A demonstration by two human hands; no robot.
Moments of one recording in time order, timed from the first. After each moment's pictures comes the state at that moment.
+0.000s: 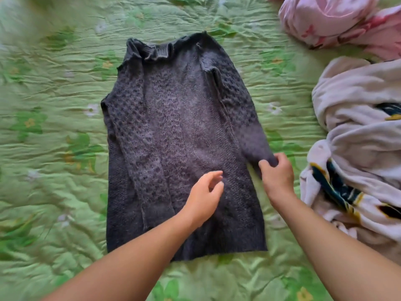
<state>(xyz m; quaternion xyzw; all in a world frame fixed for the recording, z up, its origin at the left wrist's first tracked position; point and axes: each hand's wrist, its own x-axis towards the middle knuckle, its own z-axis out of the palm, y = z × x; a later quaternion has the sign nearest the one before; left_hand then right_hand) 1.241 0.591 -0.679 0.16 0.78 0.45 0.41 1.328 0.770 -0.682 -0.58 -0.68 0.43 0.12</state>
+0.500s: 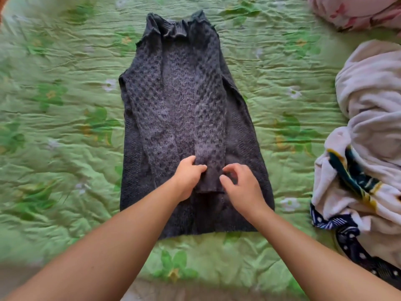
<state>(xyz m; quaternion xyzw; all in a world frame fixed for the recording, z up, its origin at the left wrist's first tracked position) 1.208 0.550 -0.693 -0.10 0.71 0.52 0.46 1.338 0.655 -0.685 -0.36 -0.79 0.50 -0.02</state>
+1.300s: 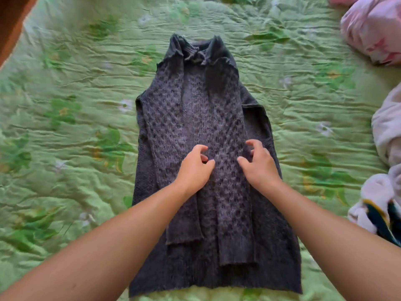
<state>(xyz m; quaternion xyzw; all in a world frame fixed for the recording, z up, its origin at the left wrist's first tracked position) 1.099 0.570 -0.705 0.09 0.85 0.37 0.35 1.195 0.734 -0.704 -0.38 -0.82 0.42 -0.07</state>
